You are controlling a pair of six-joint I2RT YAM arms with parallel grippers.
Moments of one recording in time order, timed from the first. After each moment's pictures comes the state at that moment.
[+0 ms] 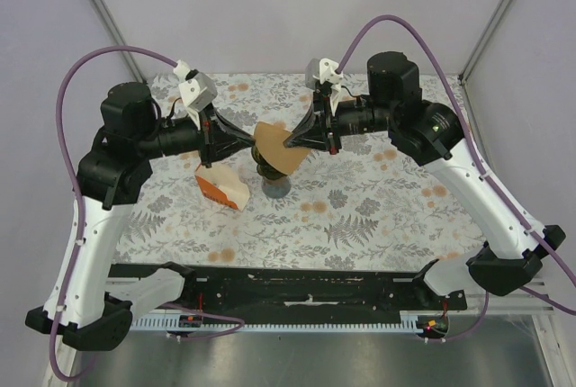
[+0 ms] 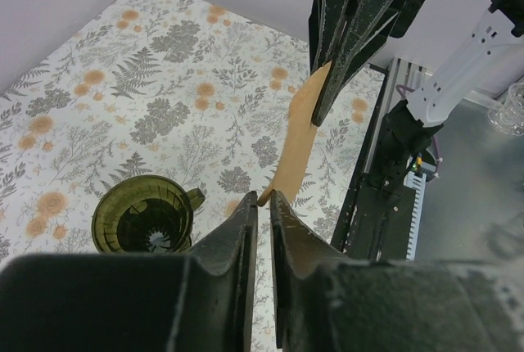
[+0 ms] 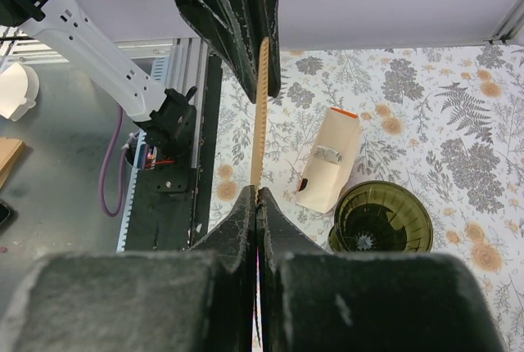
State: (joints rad) left arm -0.35 1.06 1.58 -0.77 0.85 0.09; right arm 0.71 1.42 1.82 -0.67 -0.82 -0.18
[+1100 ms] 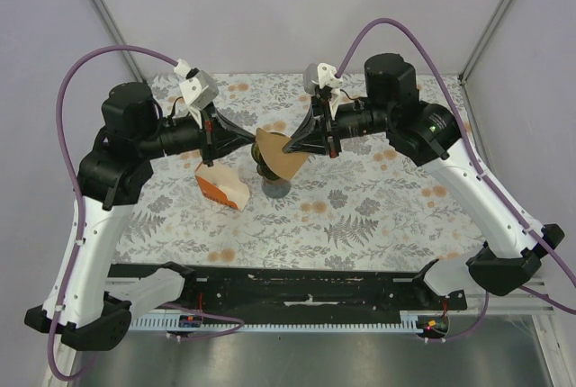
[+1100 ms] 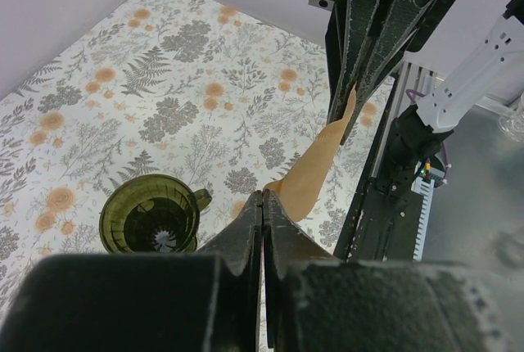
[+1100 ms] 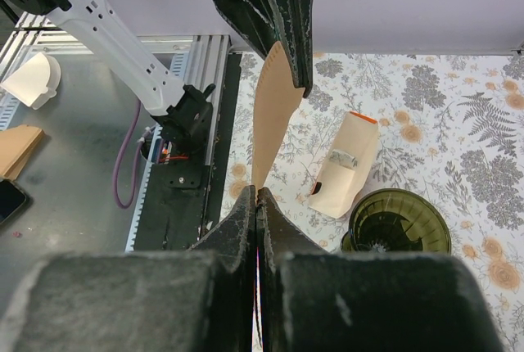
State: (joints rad) left arm -0.36 1.07 1.58 -0.76 0.80 0.07; right arm 0.71 1.42 1.80 -0.66 -0.89 -0.20
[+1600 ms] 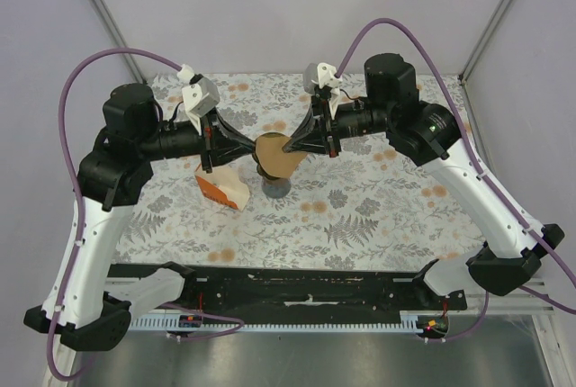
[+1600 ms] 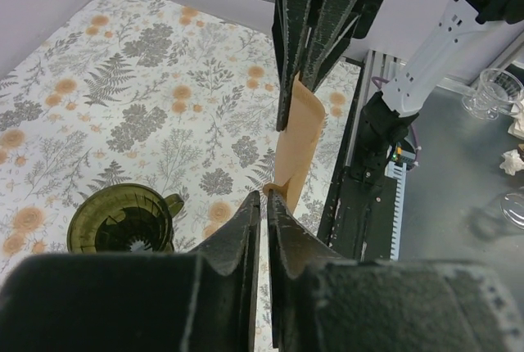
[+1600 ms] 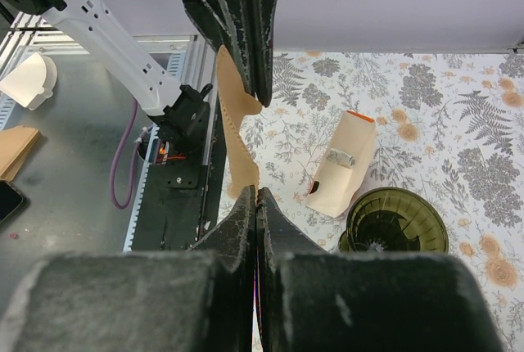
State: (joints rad) left arm -0.37 1.06 1.58 -0.77 0.89 0.09; right arm 0.71 1.42 1.80 -0.66 -0.88 -0.20
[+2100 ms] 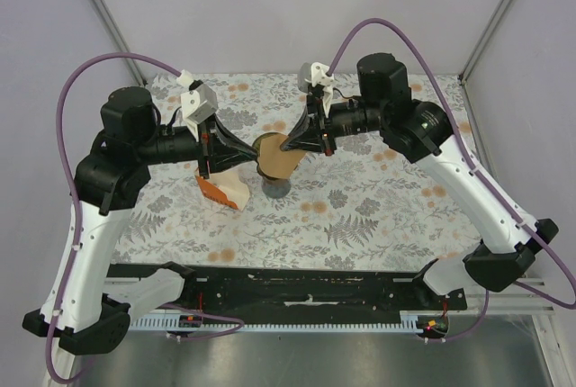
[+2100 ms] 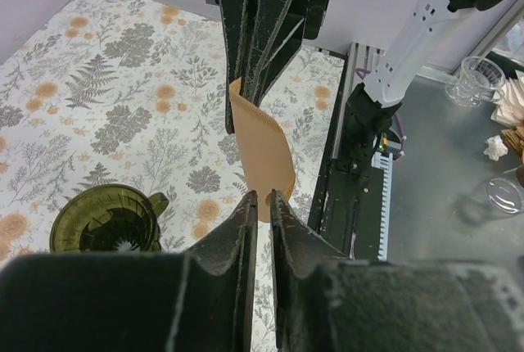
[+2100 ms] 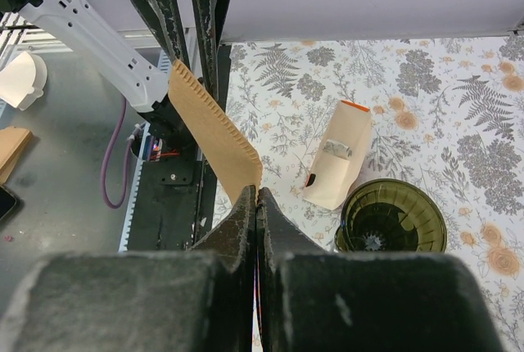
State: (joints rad) left arm -0.37 1.05 1.58 -0.81 0.95 0.13; right arm 0.71 1.45 1.80 -0.66 -0.86 -0.20
